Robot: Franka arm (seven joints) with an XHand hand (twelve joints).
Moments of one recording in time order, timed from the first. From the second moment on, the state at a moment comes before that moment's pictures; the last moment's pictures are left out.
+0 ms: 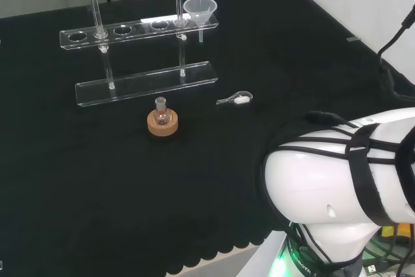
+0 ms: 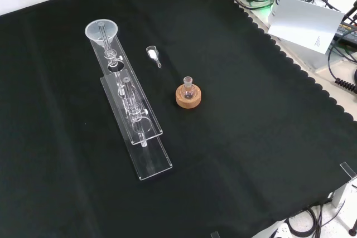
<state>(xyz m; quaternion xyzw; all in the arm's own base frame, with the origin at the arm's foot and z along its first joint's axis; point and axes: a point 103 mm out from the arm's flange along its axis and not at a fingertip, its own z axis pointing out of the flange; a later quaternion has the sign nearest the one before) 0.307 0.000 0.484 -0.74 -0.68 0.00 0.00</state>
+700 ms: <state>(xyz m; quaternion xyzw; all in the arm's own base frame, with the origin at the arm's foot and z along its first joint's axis) 0.312 -0.002 0.480 -0.74 -0.68 0.01 0.00</state>
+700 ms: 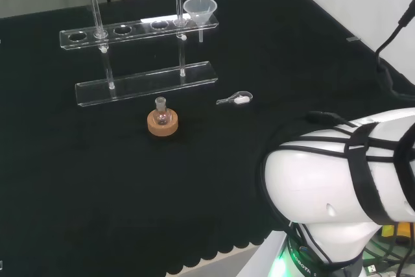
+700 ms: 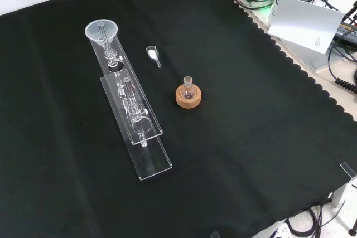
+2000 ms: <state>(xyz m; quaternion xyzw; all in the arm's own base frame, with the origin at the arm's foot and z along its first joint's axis) 0.382 -0.043 0.411 -0.77 -0.64 0.04 0.03</state>
